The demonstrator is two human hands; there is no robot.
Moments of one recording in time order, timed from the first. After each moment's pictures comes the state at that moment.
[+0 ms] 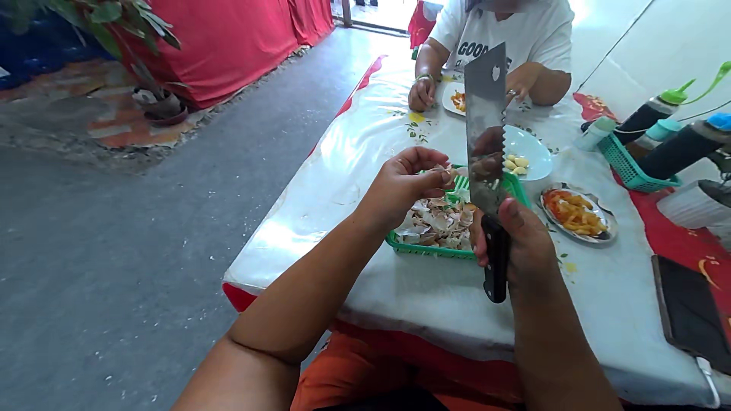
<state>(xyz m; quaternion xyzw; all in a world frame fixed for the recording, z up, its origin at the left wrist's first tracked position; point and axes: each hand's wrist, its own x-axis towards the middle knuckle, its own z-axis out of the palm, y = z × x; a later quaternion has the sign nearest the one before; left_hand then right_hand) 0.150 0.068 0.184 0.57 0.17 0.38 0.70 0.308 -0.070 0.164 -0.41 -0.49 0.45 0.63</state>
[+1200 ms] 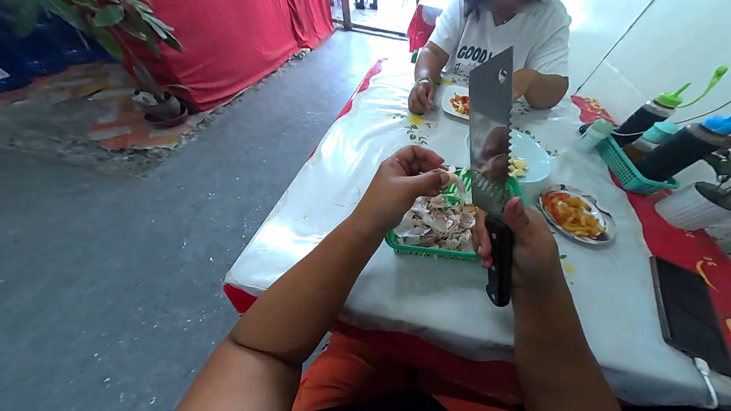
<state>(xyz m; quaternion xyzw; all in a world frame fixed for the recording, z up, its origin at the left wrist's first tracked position) 0.148 0.072 0.180 0.60 0.14 0.41 0.67 0.309 -0.071 0.164 -0.40 -0.46 0.45 0.65</state>
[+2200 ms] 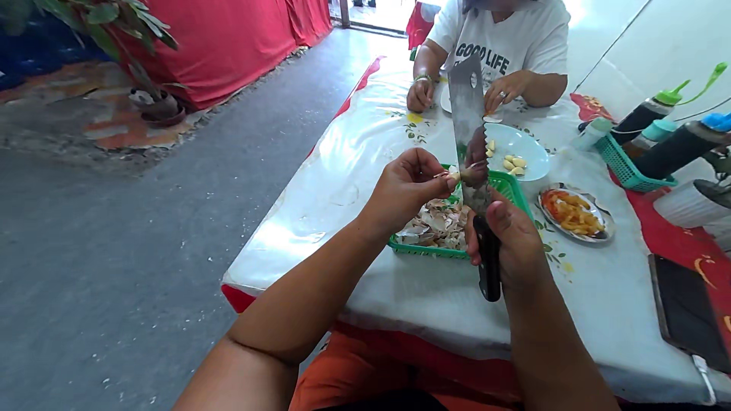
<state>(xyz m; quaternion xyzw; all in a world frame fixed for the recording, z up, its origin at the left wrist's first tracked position) 0.153 0.064 0.174 0.61 0.13 0.42 0.66 0.301 -0.068 0.162 -0.43 -0.51 0.41 0.62</state>
